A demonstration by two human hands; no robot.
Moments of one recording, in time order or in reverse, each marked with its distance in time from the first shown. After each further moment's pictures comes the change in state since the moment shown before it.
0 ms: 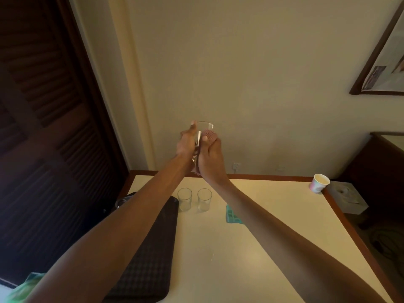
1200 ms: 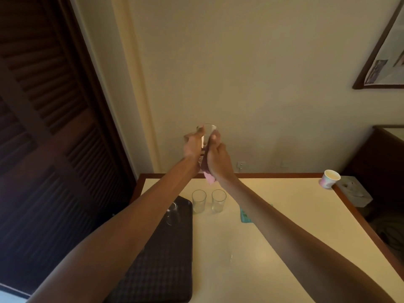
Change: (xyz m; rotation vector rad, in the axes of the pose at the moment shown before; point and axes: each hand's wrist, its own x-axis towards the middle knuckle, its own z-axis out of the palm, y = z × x) left_hand 0.030 0.002 -0.044 -0.061 -0.033 -0.041; right_hand 0.010 -0.007 0.042 -0.056 0.021 0.191
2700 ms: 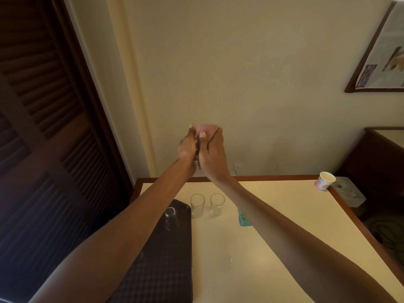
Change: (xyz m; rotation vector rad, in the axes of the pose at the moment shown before) left_hand -0.002 0.016 -0.010 0.003 -0.021 0.090; right_hand 0.012 -0.012 0.018 -0.112 0.135 -0.381
